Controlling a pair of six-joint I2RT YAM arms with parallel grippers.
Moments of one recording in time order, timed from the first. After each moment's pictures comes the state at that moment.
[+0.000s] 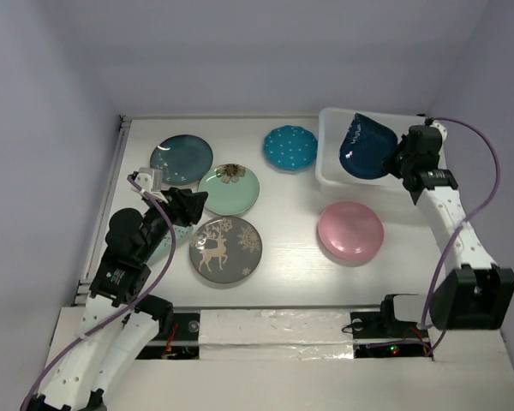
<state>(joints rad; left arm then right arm) -0.36 0.53 0.69 -0.21 0.10 -0.38 0.00 1.26 1.13 -0.39 0.13 0.57</state>
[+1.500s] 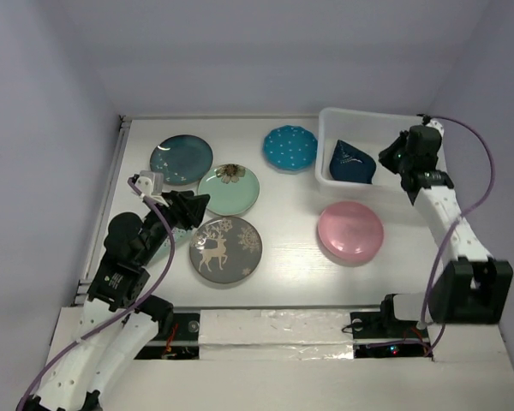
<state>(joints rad) -0.40 0.51 0.69 -0.21 0.08 -0.38 -0.05 1.38 1.12 -0.23 0.03 0.56</state>
